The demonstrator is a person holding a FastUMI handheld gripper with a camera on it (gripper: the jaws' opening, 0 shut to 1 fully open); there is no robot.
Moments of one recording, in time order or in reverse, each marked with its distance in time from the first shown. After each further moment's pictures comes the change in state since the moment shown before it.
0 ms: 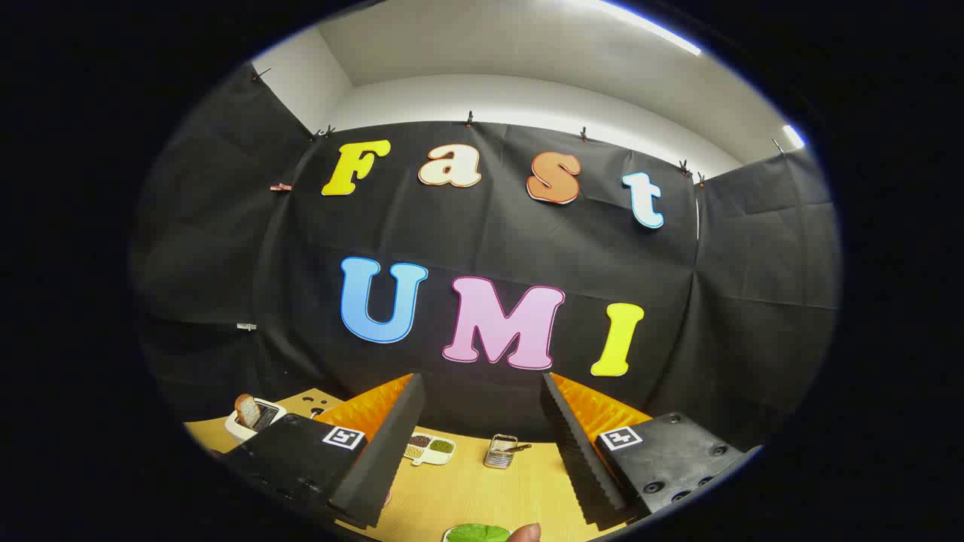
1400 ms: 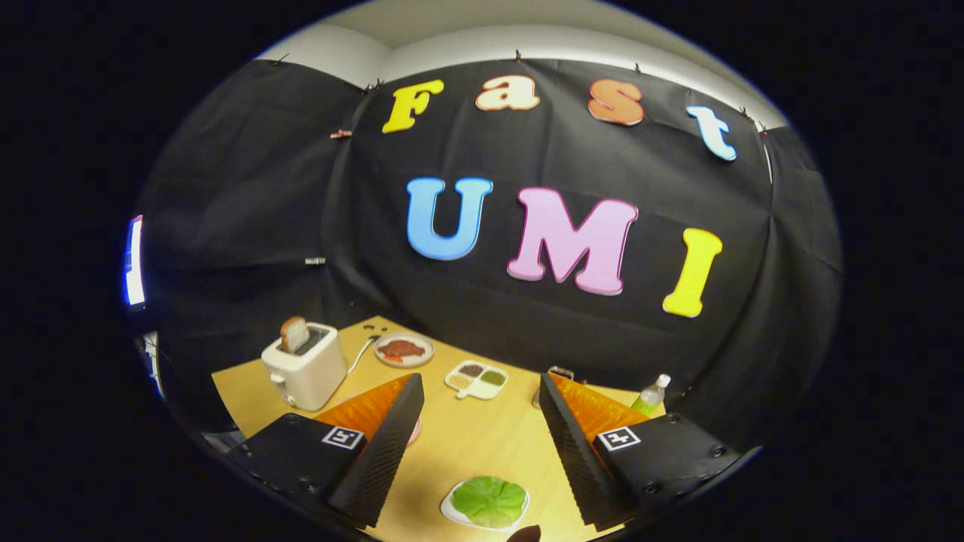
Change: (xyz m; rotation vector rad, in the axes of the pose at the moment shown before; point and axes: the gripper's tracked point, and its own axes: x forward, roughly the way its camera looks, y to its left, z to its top) arm -0.020 0.018 -0.168 -0.006 0.346 0.333
